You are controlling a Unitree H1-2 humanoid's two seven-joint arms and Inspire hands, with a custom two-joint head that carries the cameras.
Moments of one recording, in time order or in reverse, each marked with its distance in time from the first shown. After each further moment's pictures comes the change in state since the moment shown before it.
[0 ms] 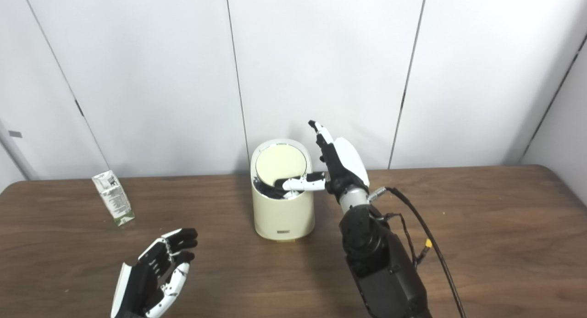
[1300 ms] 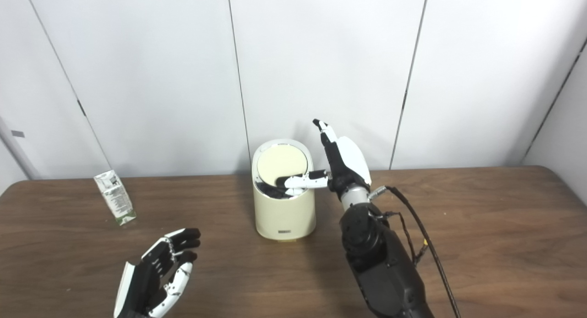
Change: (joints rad) left arm 0.000 -0.006 -0.003 -0.001 0.016 0.000 0.001; right arm -0.028 -0.006 0.009 0.098 -0.001 -0.034 -0.067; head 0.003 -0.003
